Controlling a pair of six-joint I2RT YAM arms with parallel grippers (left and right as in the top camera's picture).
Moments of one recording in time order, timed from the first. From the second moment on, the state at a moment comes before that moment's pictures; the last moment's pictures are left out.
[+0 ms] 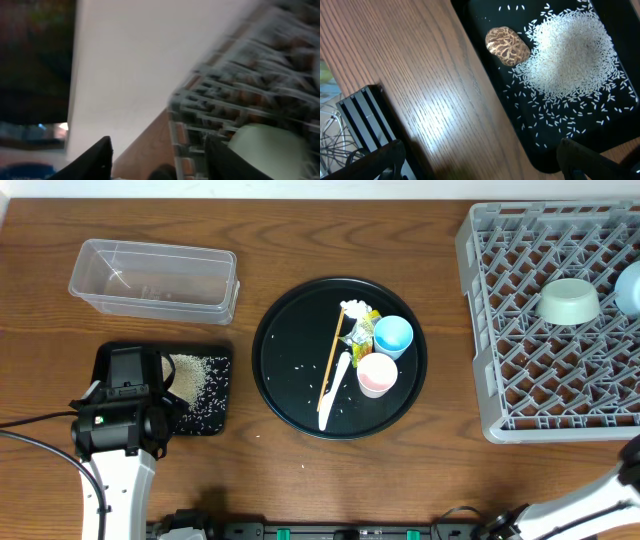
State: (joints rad) left arm 0.12 1.02 0.92 -1.25 -0.35 -0.90; right arm -0.85 1.96 1.77 -0.48 -1.15 0.54
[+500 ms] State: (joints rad) left arm 0.12 1.02 0.92 -1.25 -0.35 -0.90; right arm -0.26 1.55 1.77 -1.02 -0.59 0.25
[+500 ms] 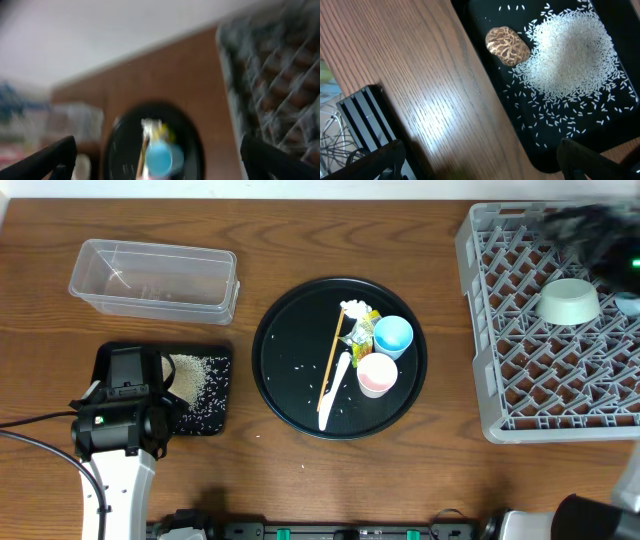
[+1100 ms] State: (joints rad) left arm 0.12 1.02 0.92 -1.25 -0.35 -0.90; right arm 0.43 1.64 1.77 -1.26 -0.09 0.21
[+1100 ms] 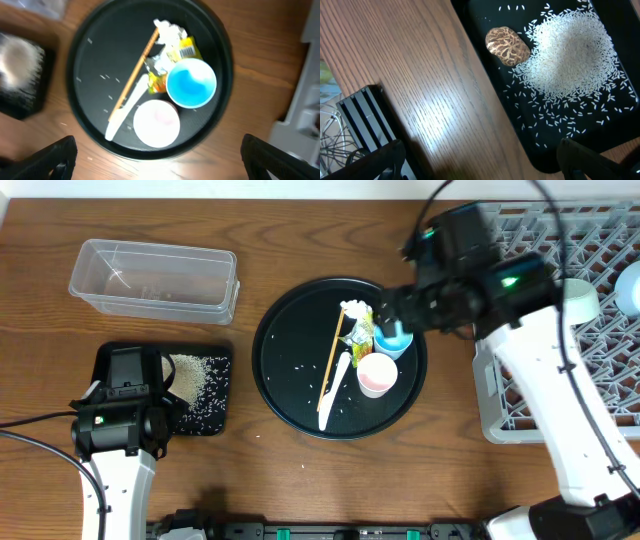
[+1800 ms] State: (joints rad) left arm 0.12 1.02 0.92 -1.25 -0.35 -0.90; right arm 0.43 1.67 1.77 -1.27 0.12 0.31
